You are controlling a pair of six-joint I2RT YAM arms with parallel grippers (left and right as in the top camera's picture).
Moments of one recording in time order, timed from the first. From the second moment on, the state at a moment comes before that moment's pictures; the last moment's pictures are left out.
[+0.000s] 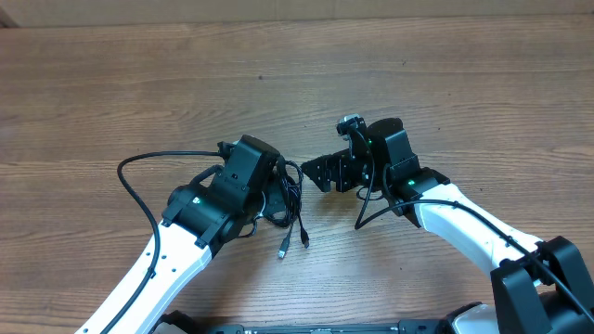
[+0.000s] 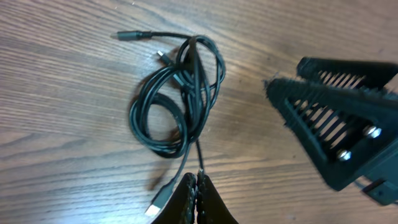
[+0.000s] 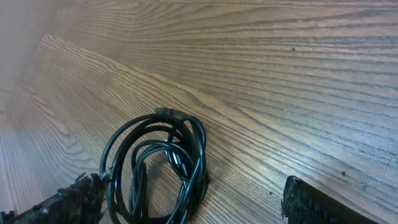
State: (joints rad) left arm -0.57 1.24 1.05 -0.88 -0.01 -0.83; right arm 0.44 1.56 0.81 0.02 -0.46 0.31
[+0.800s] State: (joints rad) left arm -0.57 1.24 1.05 -0.89 -0.01 -0.78; right arm 0.44 1.56 0.81 -0.01 -0.46 0.30
